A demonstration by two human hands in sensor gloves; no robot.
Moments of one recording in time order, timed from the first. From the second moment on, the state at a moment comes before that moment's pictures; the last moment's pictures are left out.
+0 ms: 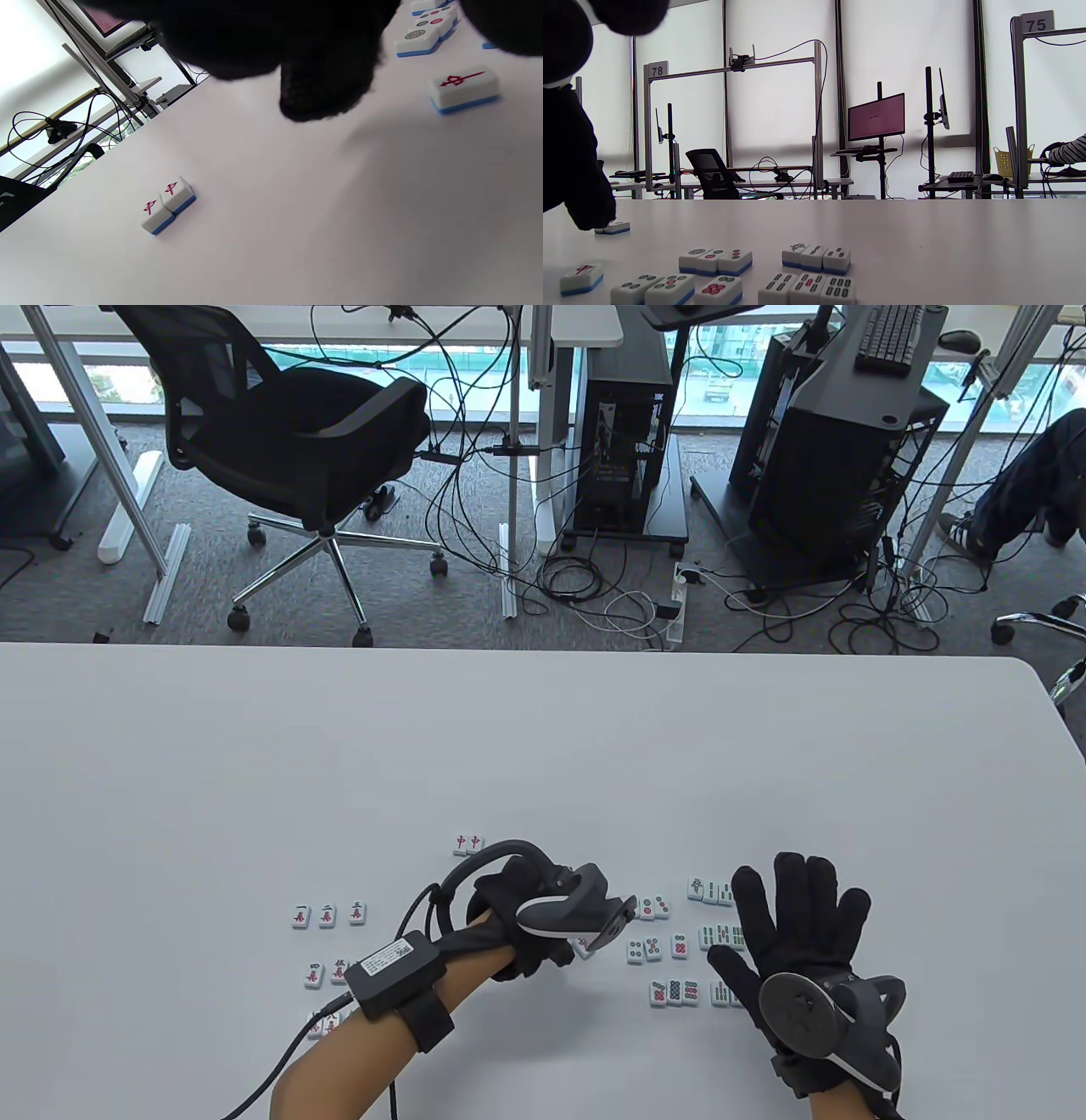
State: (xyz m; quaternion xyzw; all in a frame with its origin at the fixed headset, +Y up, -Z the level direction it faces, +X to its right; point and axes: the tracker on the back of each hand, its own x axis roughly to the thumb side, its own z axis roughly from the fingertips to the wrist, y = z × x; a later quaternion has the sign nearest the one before) left_hand 0.008 -0.727 -0.319 -0.08 -0.29 -0.28 0.91; right_hand 0.237 -0.699 -0.238 0.13 -0.15 0.98 0.06
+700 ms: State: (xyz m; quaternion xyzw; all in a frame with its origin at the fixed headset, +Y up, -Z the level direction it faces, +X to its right) left_hand 0.029 -0.755 -0.322 -0.11 -0.25 -0.21 0.94; right_hand 0.235 -0.700 -0.238 0.13 -0.15 0.98 0.06
